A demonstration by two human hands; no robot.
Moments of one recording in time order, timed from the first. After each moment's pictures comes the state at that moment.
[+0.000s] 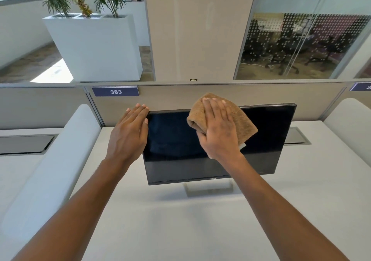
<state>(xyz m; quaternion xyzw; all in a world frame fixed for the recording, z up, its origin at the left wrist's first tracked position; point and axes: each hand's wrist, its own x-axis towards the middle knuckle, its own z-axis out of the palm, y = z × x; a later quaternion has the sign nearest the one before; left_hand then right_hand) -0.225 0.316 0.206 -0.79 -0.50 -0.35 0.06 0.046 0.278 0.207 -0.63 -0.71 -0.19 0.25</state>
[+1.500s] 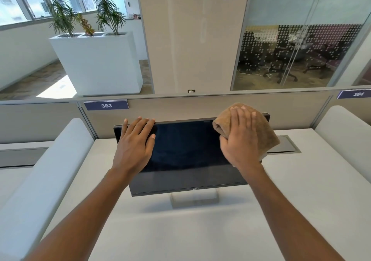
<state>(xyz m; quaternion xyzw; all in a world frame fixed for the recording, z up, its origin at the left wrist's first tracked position) -0.150 0.306 0.205 -0.80 -0.51 -0.29 0.07 0.170 0.258 0.218 -0.72 -0.63 -0.18 0.23</state>
